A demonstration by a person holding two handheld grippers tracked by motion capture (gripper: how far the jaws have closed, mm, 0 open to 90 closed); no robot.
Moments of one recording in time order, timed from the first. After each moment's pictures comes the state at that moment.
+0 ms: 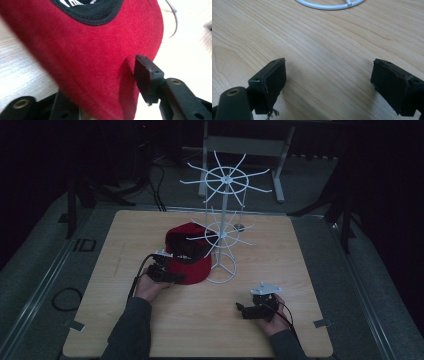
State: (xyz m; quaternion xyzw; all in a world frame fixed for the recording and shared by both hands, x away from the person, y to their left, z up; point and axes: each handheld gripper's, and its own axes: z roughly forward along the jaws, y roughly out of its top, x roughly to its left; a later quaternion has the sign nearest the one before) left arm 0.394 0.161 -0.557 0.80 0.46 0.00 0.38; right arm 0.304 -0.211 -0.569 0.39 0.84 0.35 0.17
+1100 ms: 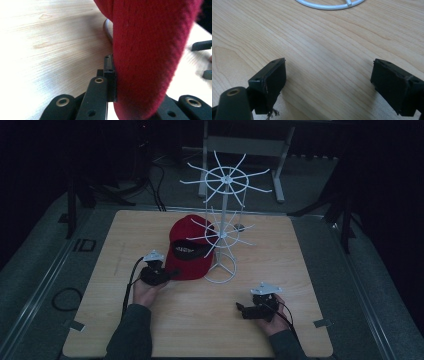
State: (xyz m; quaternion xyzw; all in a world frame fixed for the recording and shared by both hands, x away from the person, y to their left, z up) left arm 0.364 0.176 -0.544 0.76 0.44 0.07 0.48; right arm 0.304 -0.211 -0.569 0.39 0.84 0.35 0.17
